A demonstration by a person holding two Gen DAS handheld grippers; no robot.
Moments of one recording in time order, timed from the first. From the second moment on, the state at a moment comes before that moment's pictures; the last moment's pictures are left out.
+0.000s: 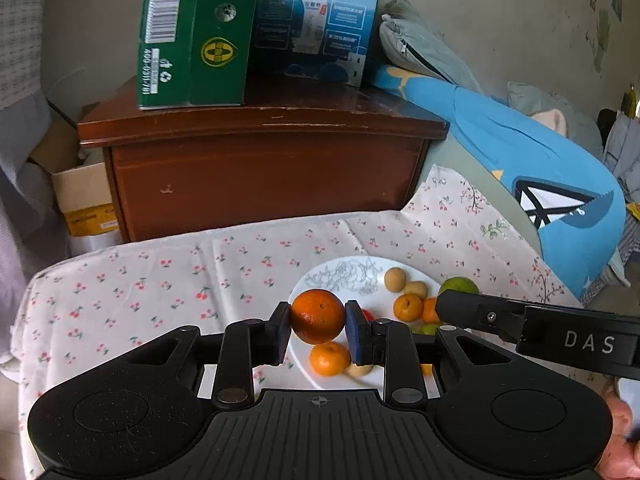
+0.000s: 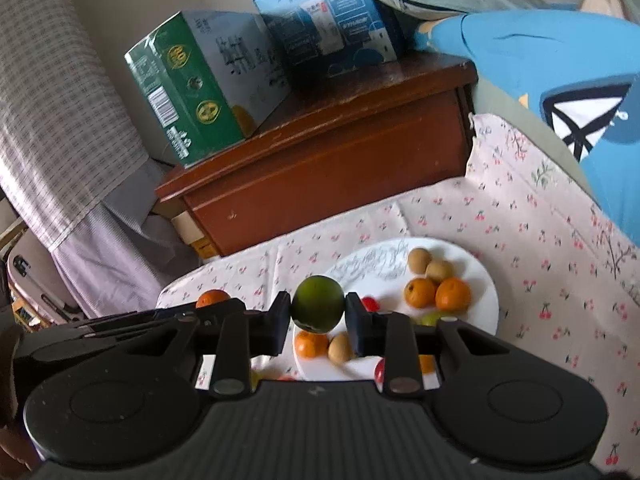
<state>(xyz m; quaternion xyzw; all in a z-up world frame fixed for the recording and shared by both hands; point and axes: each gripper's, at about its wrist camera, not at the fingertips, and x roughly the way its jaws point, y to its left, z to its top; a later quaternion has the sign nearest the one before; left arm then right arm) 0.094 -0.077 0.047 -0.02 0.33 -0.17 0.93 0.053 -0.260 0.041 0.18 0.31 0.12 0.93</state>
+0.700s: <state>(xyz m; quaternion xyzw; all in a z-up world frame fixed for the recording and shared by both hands) 0.147 -0.108 0.008 0.00 0.38 -0.18 0.91 0.105 -0.277 0.000 0.21 0.36 0.08 0.91</state>
